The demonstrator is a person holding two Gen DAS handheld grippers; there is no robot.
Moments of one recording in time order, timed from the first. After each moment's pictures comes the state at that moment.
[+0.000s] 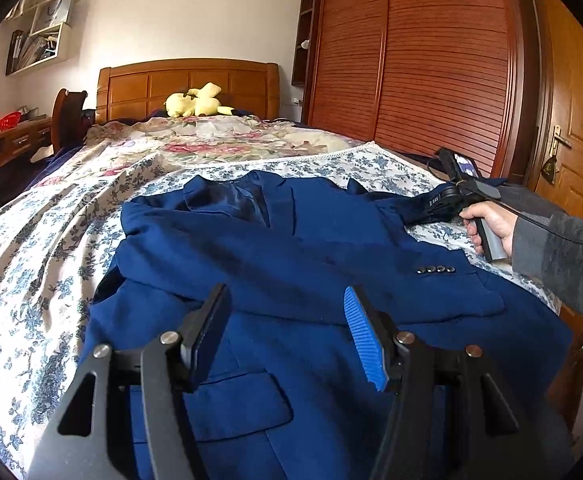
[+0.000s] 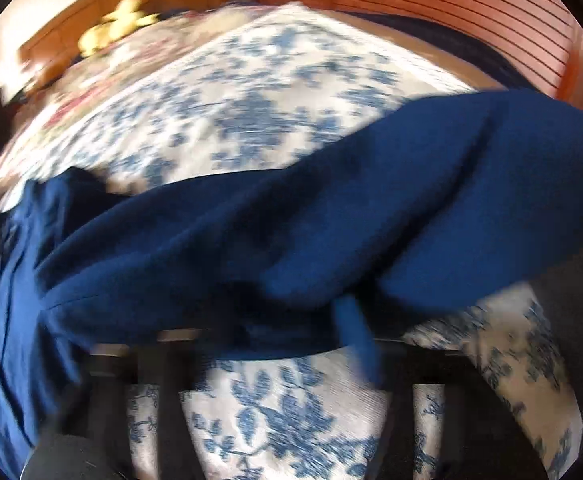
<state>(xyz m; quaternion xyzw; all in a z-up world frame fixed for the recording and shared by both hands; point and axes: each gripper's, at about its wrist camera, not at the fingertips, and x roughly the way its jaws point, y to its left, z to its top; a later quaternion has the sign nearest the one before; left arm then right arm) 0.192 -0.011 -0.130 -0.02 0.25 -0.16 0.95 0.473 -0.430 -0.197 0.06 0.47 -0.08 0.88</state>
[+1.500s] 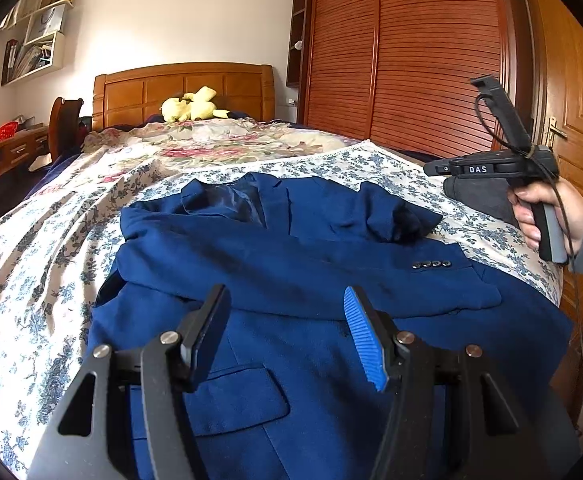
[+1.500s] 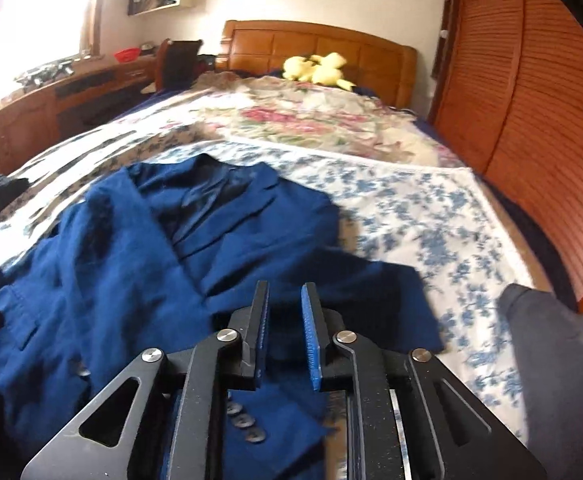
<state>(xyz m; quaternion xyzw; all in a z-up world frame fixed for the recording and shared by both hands) 0.186 -0.013 -0.127 0.00 0.25 -0.17 0.95 0.329 -0.277 -0.100 -0.13 0.32 0.12 0.93</state>
